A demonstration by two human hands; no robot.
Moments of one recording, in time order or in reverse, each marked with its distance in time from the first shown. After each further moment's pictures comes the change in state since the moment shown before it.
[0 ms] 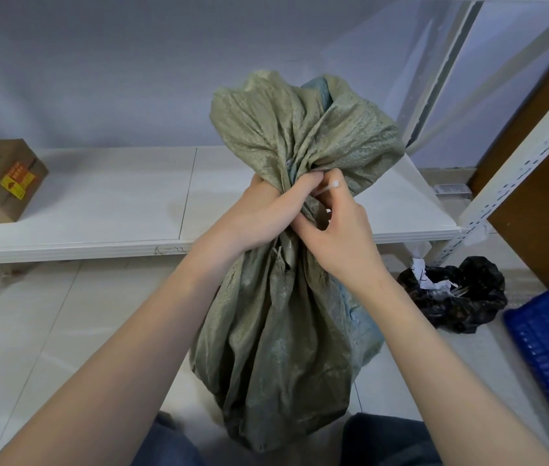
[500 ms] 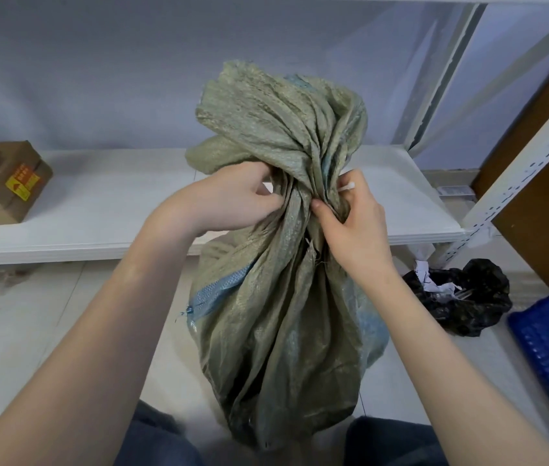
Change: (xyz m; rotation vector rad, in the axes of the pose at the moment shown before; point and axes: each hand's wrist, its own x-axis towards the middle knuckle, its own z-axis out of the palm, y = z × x) left_hand -0.005 0.010 -0.047 0.429 -0.198 -0.047; right_hand 0.009 0.018 -0.003 -0.048 0.118 -0.004
